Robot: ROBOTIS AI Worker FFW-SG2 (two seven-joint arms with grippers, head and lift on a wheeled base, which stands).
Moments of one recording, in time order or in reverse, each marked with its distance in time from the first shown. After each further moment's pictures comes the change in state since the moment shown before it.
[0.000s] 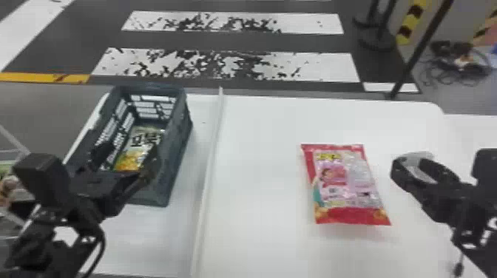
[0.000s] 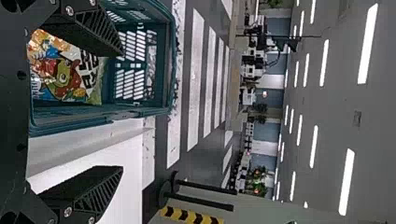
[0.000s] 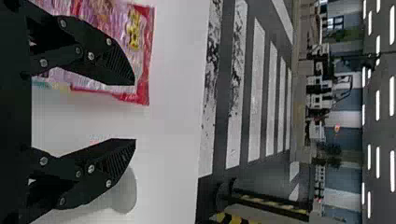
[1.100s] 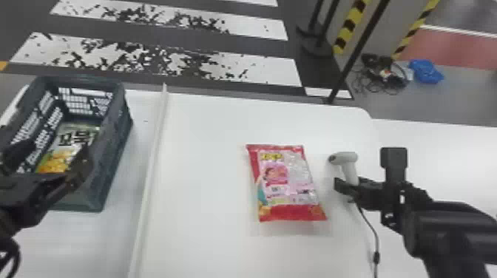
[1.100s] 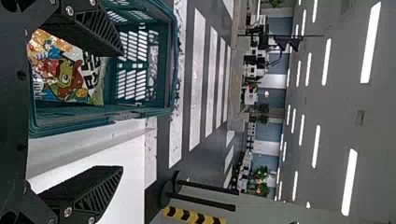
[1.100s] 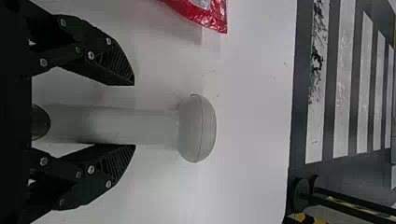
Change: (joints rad) left arm 0.000 0.003 0.003 0.003 -0.001 0.006 0.000; right arm -0.293 -0.141 0.027 0.453 0.066 0.161 0.109
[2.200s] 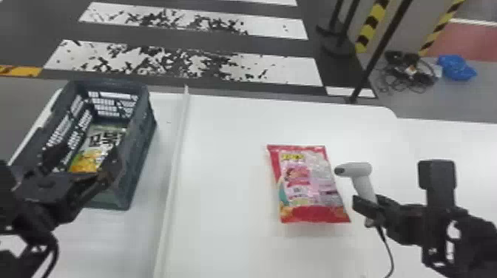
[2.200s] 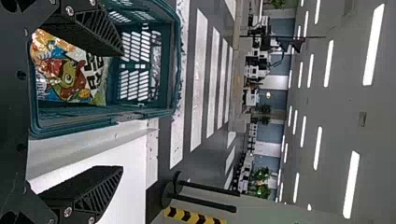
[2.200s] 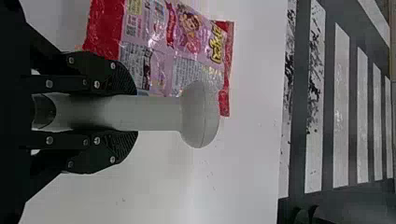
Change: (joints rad) left arm -0.008 -0.005 0.000 0.016 0.000 0.003 0.000; right arm 0.325 0.068 -0.026 -0.637 -0.053 0.315 0.025
